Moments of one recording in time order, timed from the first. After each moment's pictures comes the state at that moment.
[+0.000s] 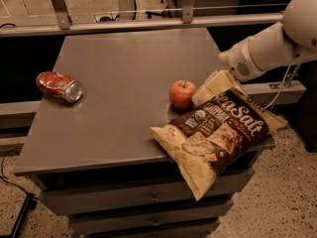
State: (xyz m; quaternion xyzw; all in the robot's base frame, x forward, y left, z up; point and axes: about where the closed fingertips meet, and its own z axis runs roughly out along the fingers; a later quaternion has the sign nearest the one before) arm 0.597 -0.151 0.880 -0.45 0.81 0.14 0.35
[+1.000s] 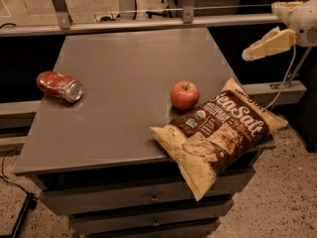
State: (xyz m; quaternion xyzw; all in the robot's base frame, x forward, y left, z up) arm 0.636 -0.264 0.994 -0.43 0.72 0.14 0.53
